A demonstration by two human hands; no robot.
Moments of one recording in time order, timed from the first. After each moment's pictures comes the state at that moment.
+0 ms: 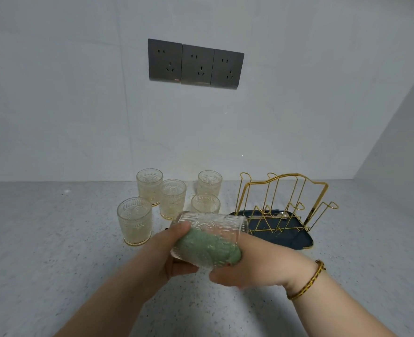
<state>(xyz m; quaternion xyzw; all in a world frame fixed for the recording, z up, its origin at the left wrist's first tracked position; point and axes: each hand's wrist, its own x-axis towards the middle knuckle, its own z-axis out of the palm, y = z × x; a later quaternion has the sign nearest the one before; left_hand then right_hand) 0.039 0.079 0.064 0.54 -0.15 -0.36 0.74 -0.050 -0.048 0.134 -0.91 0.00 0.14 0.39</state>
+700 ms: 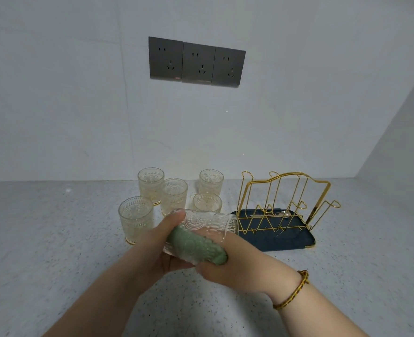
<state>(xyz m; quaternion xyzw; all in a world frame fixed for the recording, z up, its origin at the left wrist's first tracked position) 0.050 0.084 0.070 0.51 -0.16 -0.39 0.75 -0.040 -0.037 0.104 -0.91 -0.04 0.01 0.41</state>
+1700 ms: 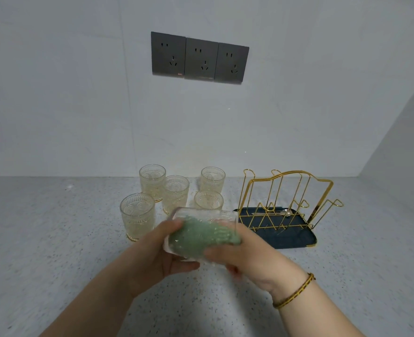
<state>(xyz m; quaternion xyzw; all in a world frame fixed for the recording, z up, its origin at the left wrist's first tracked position) 0.053 0.093 0.061 0.47 -0.17 -0.44 0.75 -0.042 -0.049 0.098 -0.77 0.03 0.03 0.63</state>
